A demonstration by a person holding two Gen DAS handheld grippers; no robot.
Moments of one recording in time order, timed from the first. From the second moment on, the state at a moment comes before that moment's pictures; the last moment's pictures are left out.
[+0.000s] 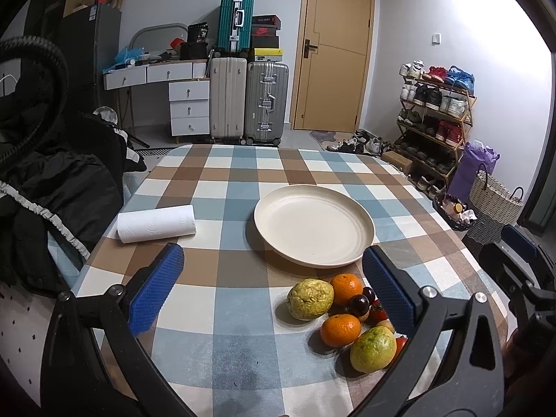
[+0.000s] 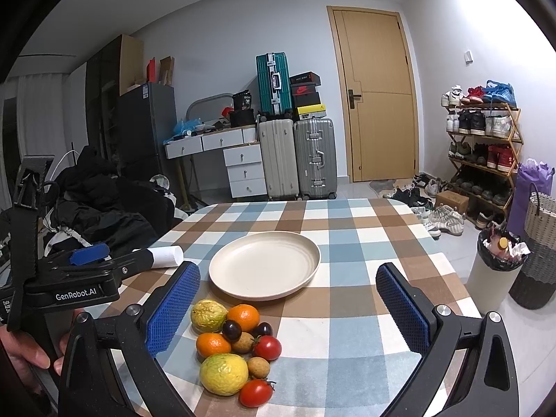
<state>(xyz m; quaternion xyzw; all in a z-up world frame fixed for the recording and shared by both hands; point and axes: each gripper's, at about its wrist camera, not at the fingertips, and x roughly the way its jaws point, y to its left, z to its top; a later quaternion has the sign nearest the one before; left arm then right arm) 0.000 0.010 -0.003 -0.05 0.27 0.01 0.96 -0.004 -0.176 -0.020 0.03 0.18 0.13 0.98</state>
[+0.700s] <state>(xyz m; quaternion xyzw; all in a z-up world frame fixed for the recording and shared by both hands) -0.001 0.009 -0.005 -0.05 0.26 0.00 0.96 -0.006 -0.177 -0.021 0.04 0.18 0.13 0.98</state>
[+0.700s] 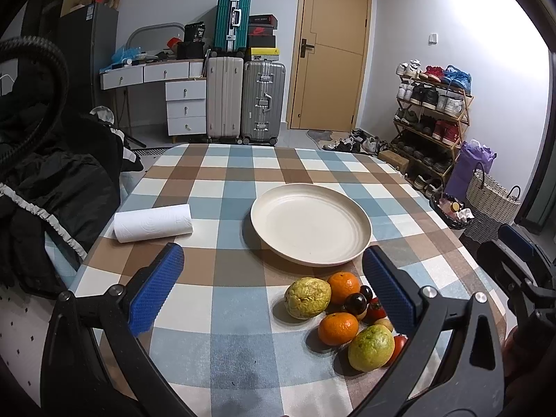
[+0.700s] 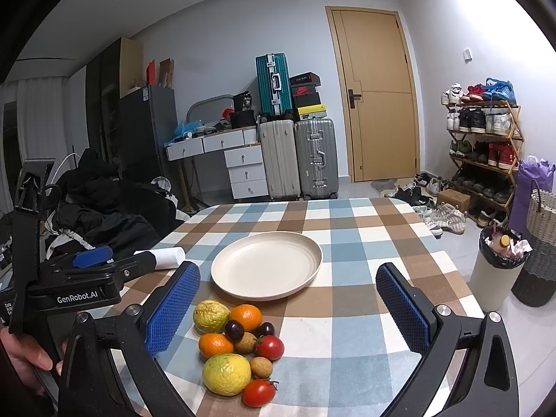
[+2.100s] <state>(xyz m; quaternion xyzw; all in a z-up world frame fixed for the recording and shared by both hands) 0.075 0.024 -0.080 -0.15 0.39 -0.11 0.90 0.027 -0.181 -0.055 0.05 0.21 0.18 0.96</state>
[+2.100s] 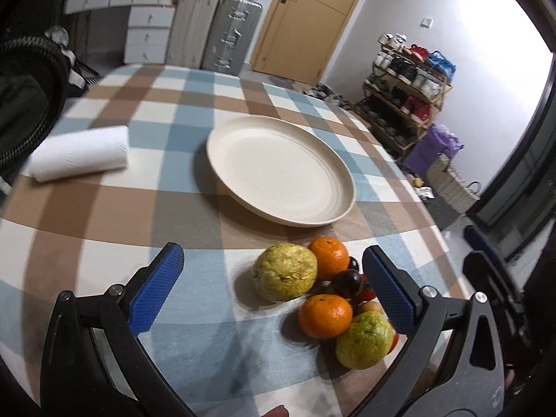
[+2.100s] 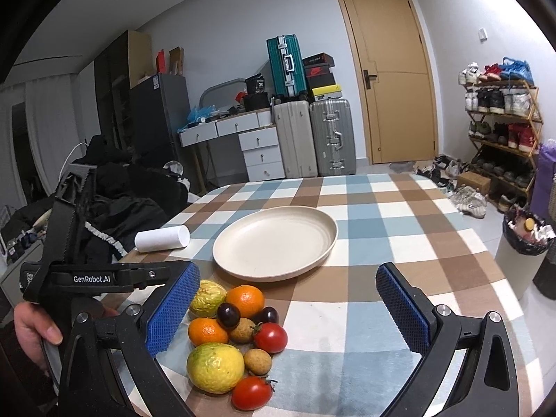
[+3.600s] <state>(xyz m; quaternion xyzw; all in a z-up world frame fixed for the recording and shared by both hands) 0.146 0.032 -0.134 -0.22 0.43 -0.22 0.85 0.048 -0.168 -0.069 0.07 0.27 0.27 0.92</state>
